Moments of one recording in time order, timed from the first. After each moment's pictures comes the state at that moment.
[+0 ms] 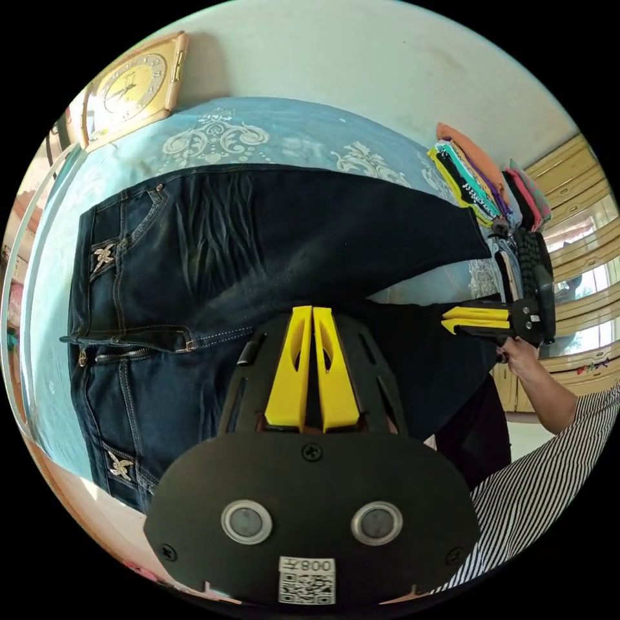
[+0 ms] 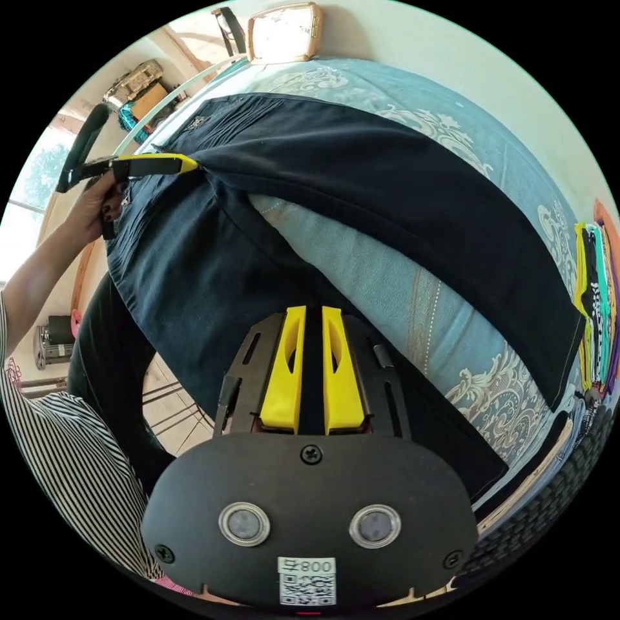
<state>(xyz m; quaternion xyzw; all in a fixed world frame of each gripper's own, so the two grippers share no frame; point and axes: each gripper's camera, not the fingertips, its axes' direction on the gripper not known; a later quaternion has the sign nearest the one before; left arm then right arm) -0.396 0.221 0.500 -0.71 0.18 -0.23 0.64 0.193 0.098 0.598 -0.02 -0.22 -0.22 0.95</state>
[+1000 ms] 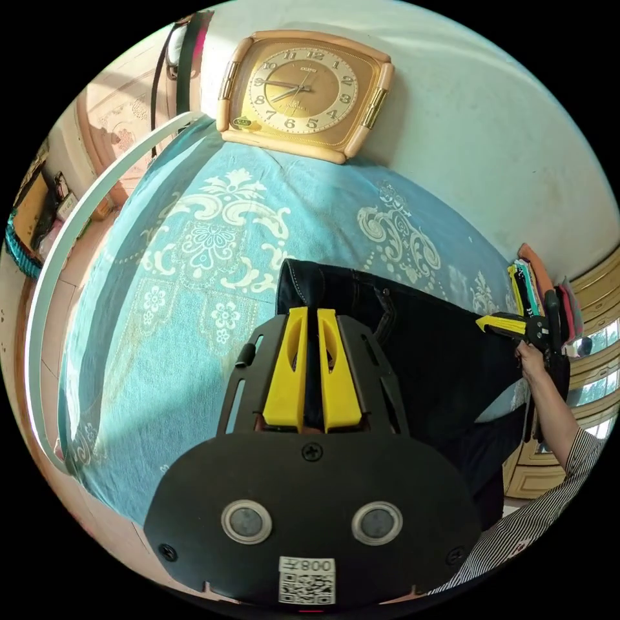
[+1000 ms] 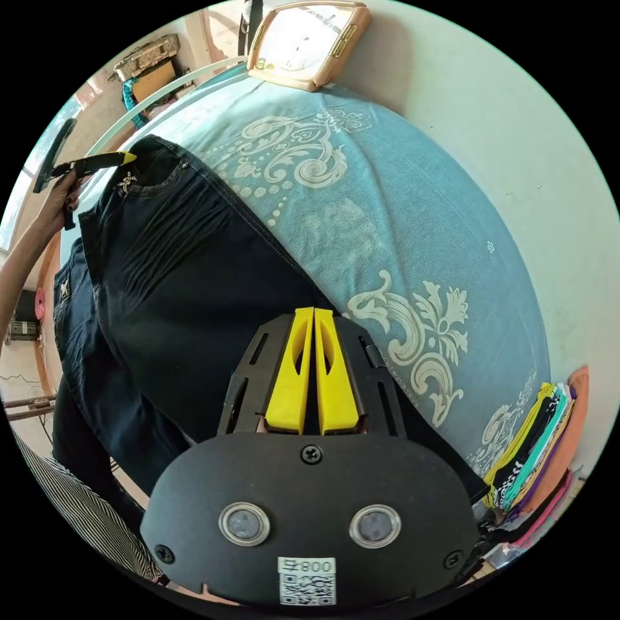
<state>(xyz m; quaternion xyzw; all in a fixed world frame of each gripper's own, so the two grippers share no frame) -0.726 0.293 0.454 -0.69 0.03 -0.27 0.67 -0.034 -0.186 0.686 0.03 -0.13 -0.29 0.95</state>
